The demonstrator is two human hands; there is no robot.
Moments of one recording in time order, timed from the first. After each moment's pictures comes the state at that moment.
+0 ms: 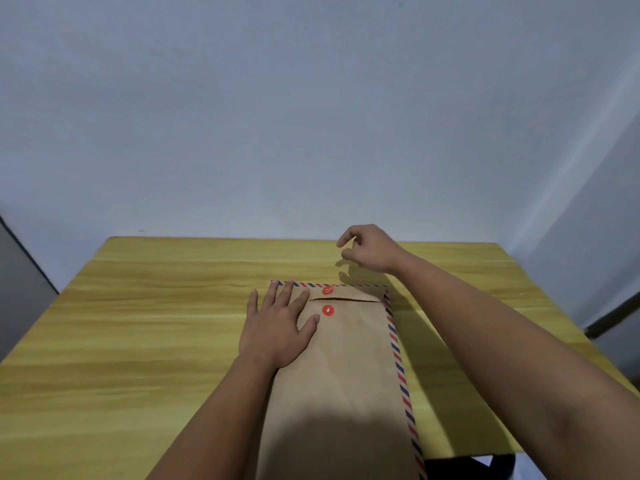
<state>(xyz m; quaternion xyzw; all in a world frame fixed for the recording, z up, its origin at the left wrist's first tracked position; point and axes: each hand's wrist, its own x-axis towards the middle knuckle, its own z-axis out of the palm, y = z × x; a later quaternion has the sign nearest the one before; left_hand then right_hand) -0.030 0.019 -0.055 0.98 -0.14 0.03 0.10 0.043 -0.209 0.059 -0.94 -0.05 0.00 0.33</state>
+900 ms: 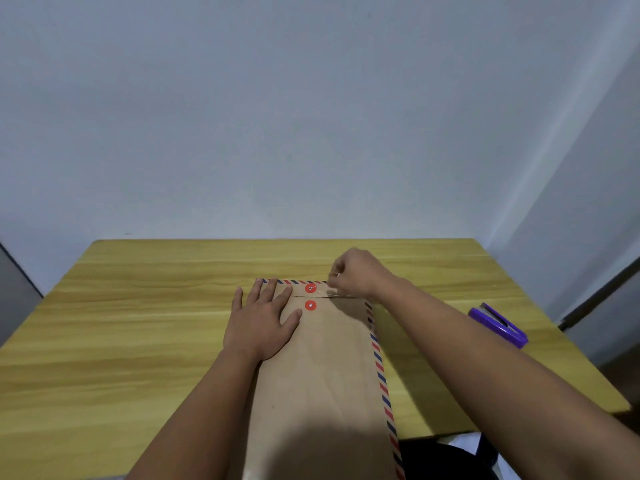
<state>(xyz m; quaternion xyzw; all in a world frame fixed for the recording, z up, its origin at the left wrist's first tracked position) -0.031 0.019 -0.053 0.98 -0.14 0.03 0.11 -0.013 -0.201 0.048 -0.97 0.00 0.06 0.25</state>
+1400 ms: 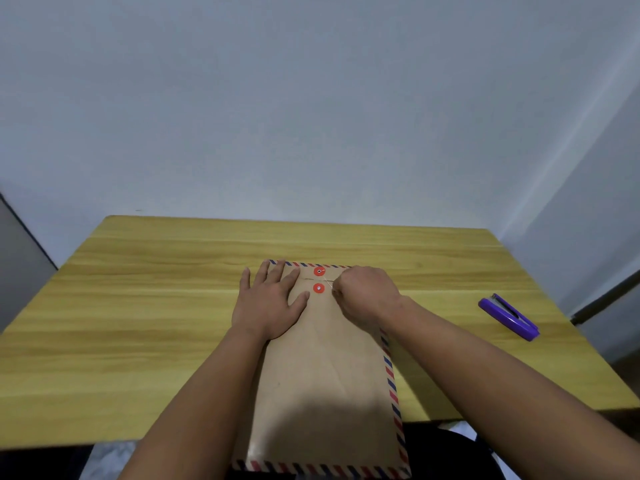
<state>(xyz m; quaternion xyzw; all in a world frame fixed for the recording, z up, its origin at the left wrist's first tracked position) -0.033 0.019 -0.054 0.98 -0.13 0.03 0.10 -0.051 -0.190 0.004 -0.98 -0.16 -0.04 -0.09</state>
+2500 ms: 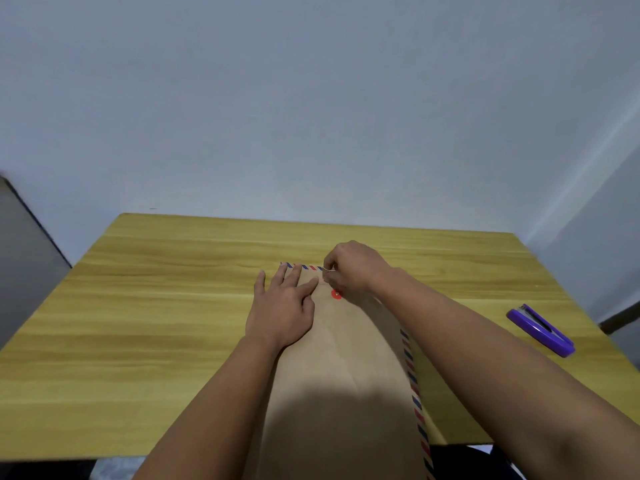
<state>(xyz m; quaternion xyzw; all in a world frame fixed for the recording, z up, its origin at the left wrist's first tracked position) -0.030 0.023 -0.057 0.98 -0.15 0.05 0.14 0.020 -0.154 0.017 -0.99 -0.14 0.03 0.07</state>
